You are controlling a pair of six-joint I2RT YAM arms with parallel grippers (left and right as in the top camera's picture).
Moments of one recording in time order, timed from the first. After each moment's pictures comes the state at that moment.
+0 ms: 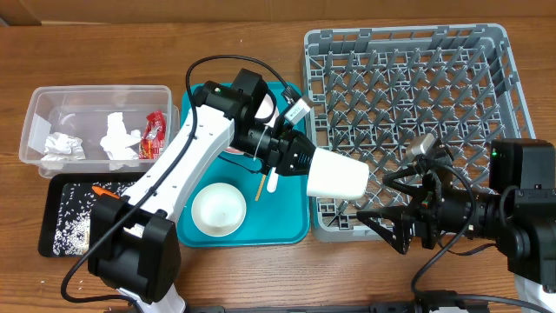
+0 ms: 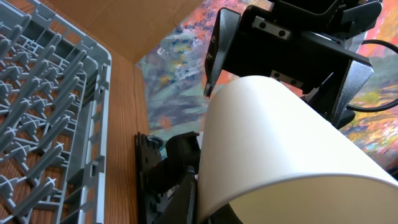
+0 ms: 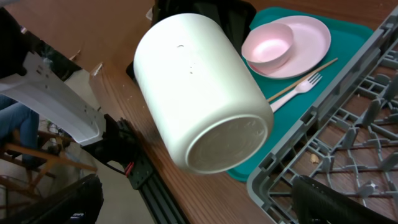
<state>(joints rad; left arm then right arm) -0.42 1.83 1.52 -1.27 1.55 0.74 0.02 0.97 1.31 -1.37 -0.93 -0.39</state>
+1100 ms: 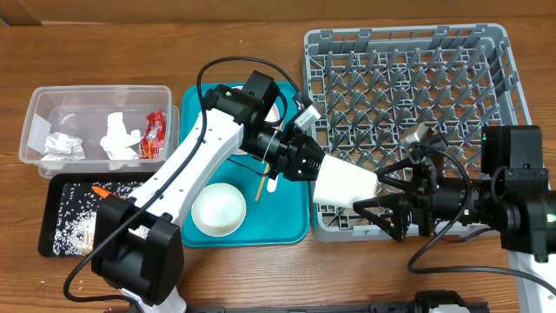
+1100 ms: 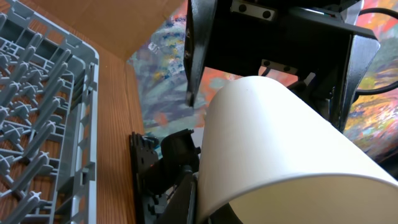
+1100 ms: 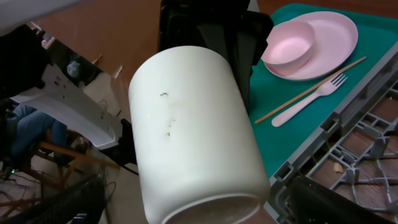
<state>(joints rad) -0.47 1.83 1.52 -1.23 1.55 0.74 0.02 1.05 1.31 -1.37 -1.01 -0.41</state>
